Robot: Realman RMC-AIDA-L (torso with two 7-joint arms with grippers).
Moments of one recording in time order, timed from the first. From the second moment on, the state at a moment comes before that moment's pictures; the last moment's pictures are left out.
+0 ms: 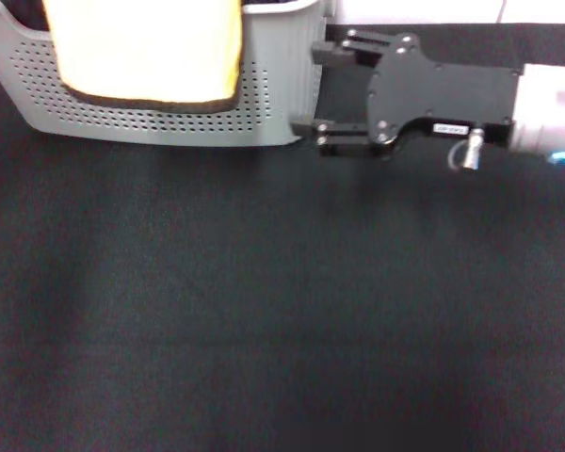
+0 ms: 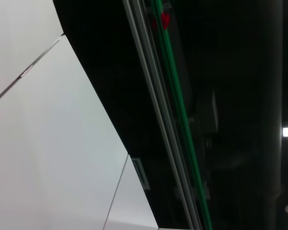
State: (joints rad) left arm -0.89 -1.93 2.85 -0.42 -1.45 2.05 -1.64; right arm 0.63 2.03 -1.41 -0.77 -1.27 -1.24 1.07
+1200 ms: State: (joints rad) left arm -0.95 -1.91 2.85 -0.69 -1.24 2.04 -1.67; right arm 0.57 2.03 -1.36 -1.00 -1.08 -1.27 1.09
